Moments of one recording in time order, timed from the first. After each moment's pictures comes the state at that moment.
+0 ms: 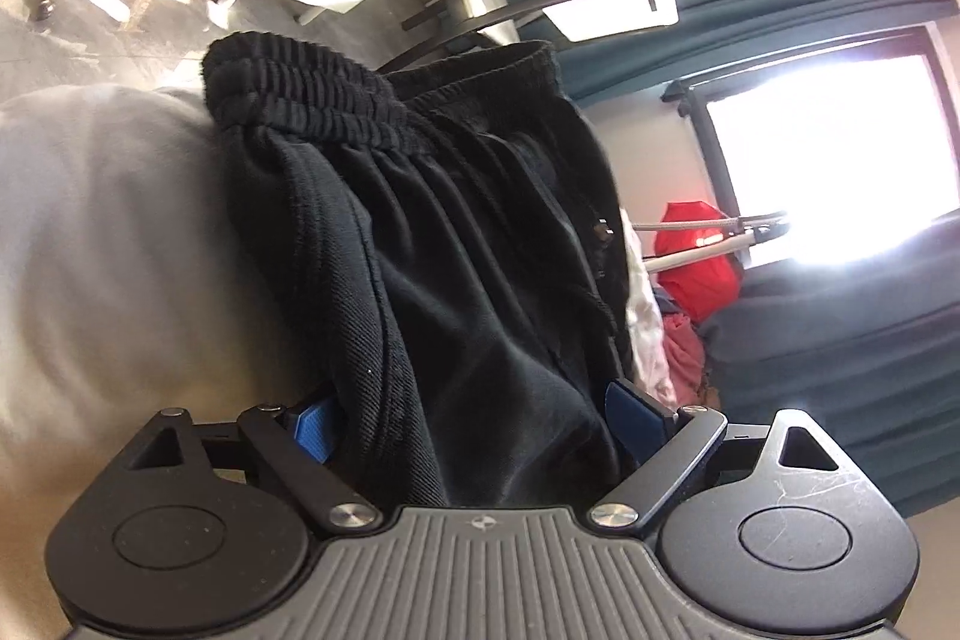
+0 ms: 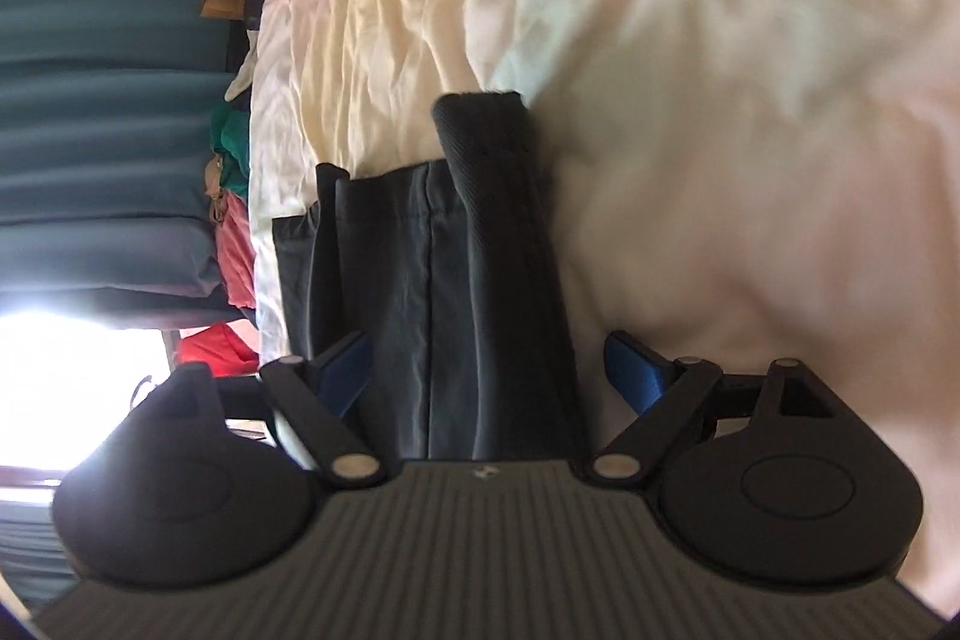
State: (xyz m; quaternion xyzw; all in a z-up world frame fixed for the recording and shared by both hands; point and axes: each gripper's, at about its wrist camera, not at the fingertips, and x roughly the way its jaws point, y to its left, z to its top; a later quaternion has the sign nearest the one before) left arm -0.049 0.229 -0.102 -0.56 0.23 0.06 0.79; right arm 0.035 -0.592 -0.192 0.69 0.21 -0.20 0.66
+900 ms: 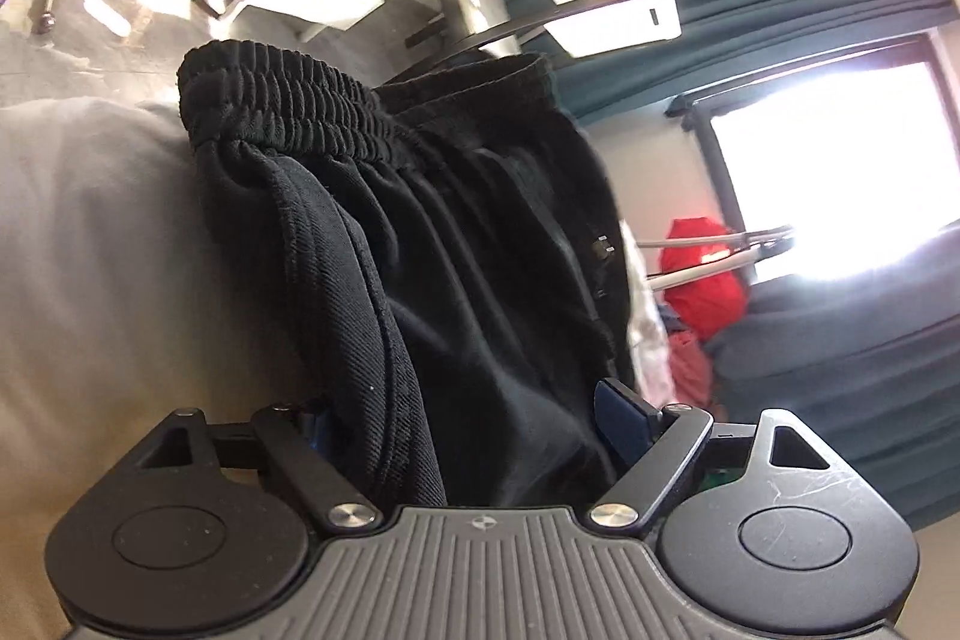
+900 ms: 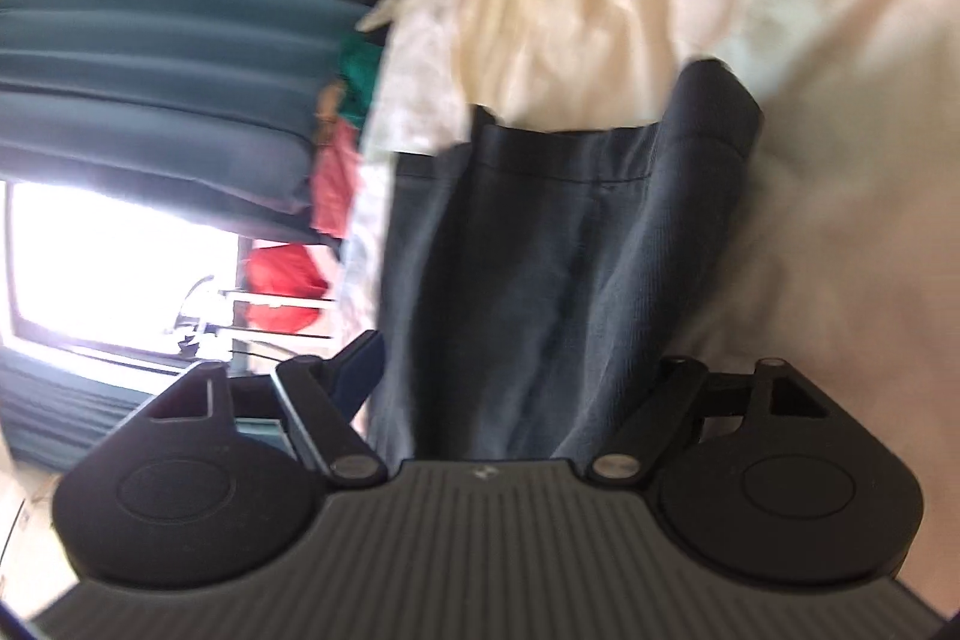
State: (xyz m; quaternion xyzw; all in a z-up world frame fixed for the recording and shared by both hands) left arm -0.022 0.228 -0.111 -0.55 0.27 0.13 0.78; right arm 0.063 -0.579 -0.174 0.64 0.20 -0.12 0.73
